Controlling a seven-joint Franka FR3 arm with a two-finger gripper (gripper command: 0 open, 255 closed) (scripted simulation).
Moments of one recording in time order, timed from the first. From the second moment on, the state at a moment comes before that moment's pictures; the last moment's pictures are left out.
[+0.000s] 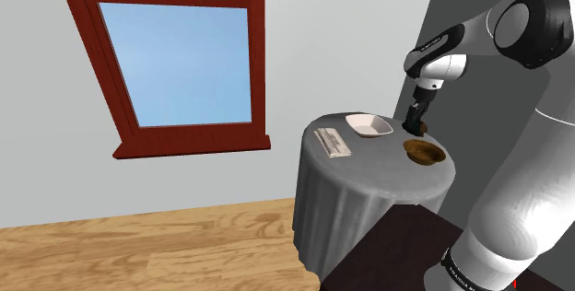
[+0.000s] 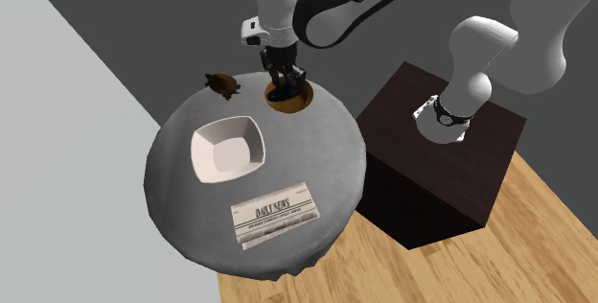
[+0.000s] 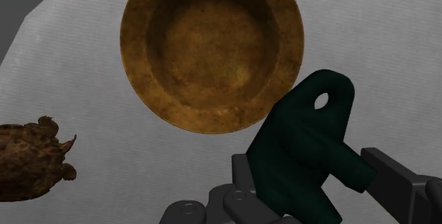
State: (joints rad) arm -0.22 0.08 -0.67 -2.12 0.07 2.18 -0.89
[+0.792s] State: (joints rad) arm -0.31 0.11 -0.73 -2.16 0.11 2.24 -1.07
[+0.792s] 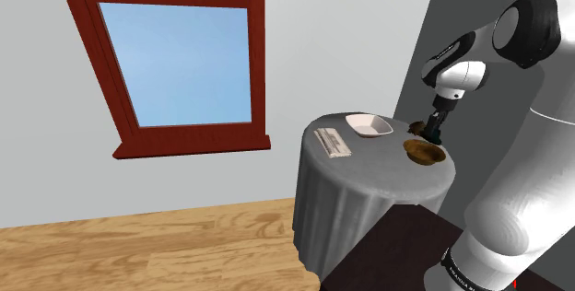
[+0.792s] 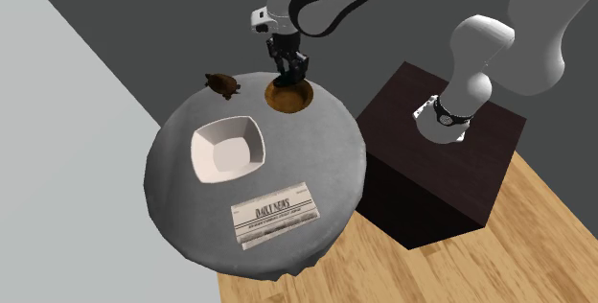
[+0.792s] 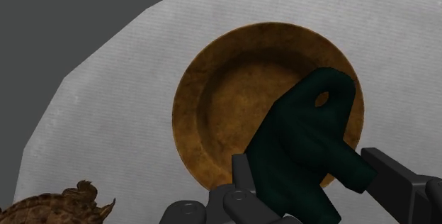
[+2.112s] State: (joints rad) arm -0.34 0.22 -0.70 -2.20 0.21 2.36 -1.14
